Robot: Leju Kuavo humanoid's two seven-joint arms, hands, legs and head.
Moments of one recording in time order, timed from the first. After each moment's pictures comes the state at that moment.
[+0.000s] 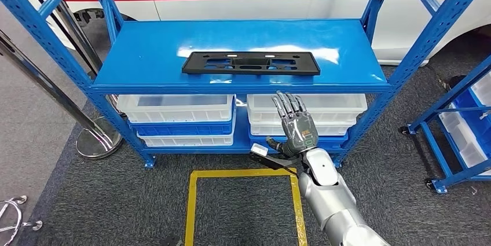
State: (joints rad) left arm -0.17 -0.18 0.83 -0.20 -1.14 -0.13 -0.21; right arm -0.53 0.17 0.07 -0.76 1.42 -0.70 -0.25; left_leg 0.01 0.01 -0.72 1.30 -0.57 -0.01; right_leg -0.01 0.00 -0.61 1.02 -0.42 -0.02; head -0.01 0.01
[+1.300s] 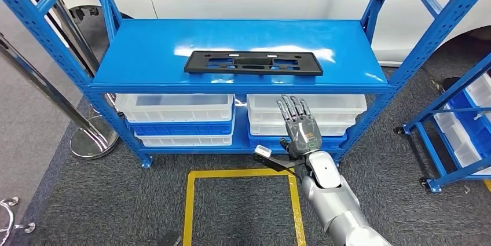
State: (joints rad) left arm -0.18 -0.19 0.82 -0.20 -1.16 -0.13 -0.26; right arm -0.53 0.14 0.08 -0.74 1.44 -0.70 -0.18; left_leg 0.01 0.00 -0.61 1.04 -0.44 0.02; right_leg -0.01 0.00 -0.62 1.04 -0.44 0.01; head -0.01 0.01
